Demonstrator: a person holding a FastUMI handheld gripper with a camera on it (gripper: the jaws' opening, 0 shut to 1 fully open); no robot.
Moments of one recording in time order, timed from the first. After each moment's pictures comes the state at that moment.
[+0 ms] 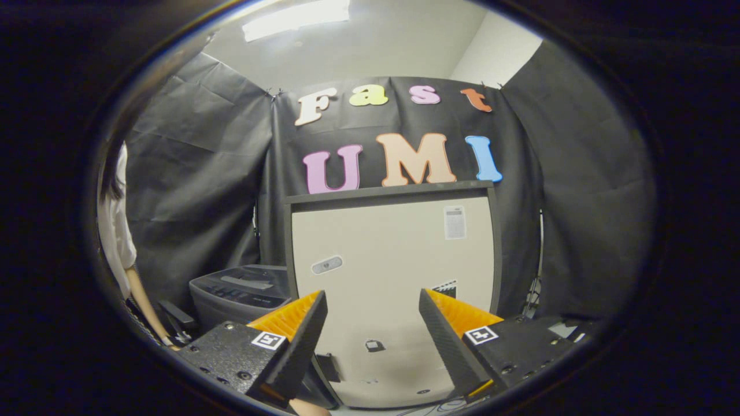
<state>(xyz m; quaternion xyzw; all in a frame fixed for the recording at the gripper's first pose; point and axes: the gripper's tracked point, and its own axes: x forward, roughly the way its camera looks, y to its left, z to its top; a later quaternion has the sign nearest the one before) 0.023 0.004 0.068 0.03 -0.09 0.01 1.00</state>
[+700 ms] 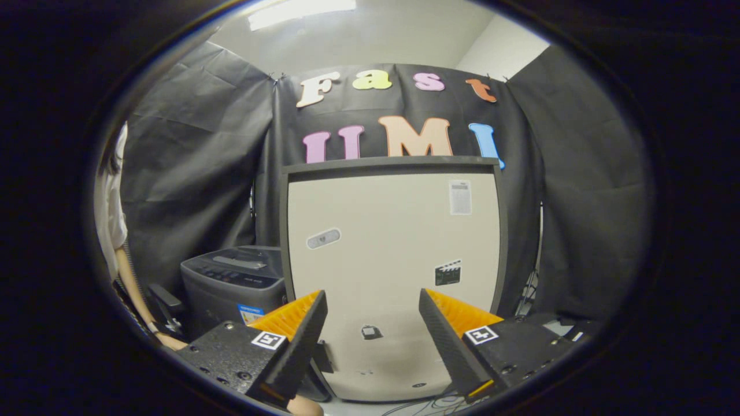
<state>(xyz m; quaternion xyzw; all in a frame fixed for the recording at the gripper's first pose) 0.015 -0.001 0.046 0.01 -0.03 0.00 1.00</state>
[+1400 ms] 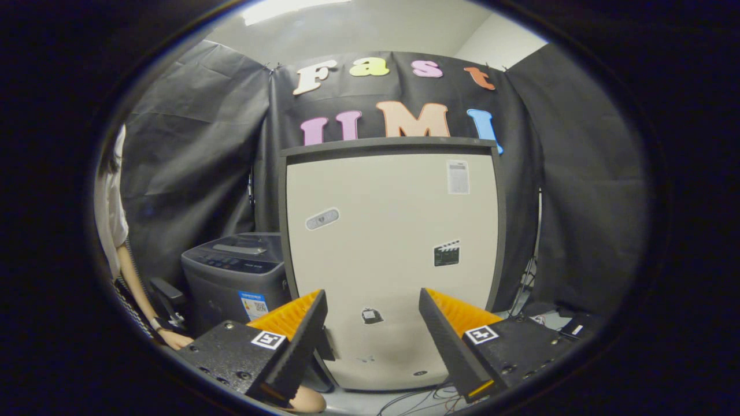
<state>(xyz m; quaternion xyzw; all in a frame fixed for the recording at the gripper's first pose) -0.005 -0.001 0.028 0.01 0.01 0.00 1.00</state>
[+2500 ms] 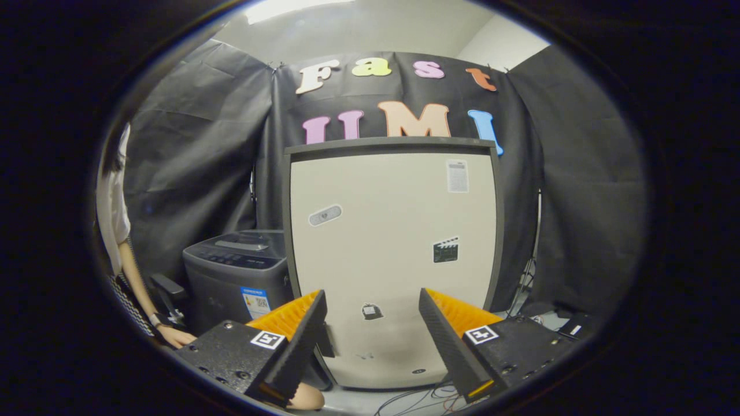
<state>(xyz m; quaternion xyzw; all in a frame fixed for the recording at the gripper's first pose) -0.005 0.002 0.026 0.00 0.01 0.00 1.00</state>
